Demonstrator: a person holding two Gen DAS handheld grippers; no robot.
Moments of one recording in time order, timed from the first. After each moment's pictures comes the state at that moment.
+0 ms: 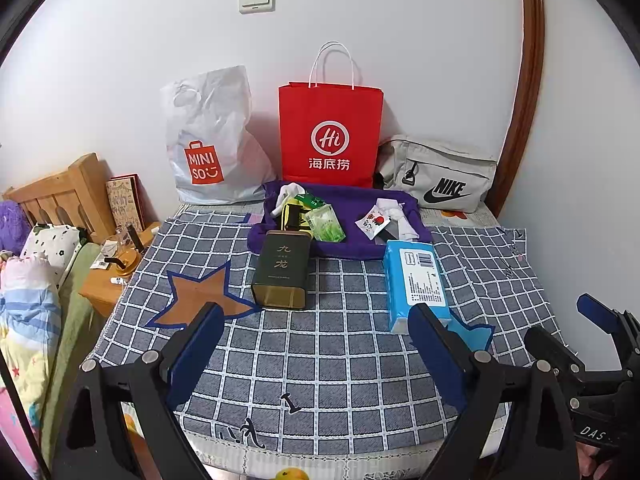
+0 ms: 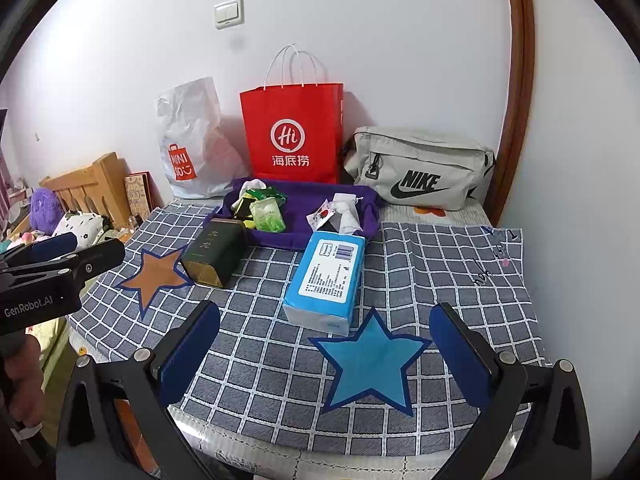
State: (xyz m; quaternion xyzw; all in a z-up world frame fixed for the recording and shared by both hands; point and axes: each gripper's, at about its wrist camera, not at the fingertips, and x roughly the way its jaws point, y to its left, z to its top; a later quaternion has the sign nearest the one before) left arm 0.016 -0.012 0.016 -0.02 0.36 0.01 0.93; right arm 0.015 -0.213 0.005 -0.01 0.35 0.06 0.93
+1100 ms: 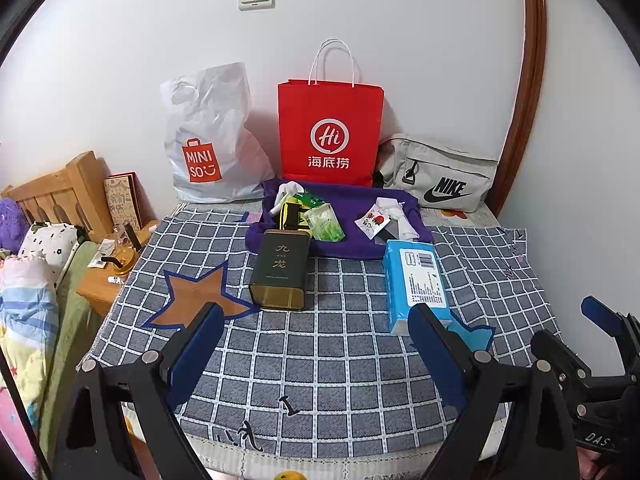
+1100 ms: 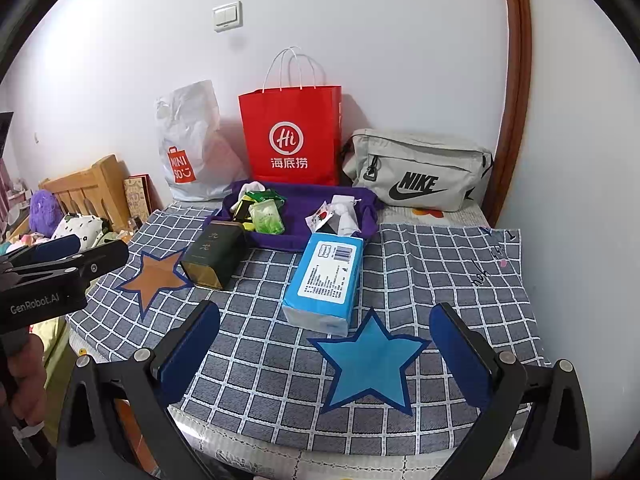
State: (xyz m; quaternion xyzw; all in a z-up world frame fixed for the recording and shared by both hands) left arm 0.019 -0.012 0.013 -0.02 0.36 0.01 0.93; right arm 0.015 -0.216 0.009 -0.01 0.35 0.06 0.93
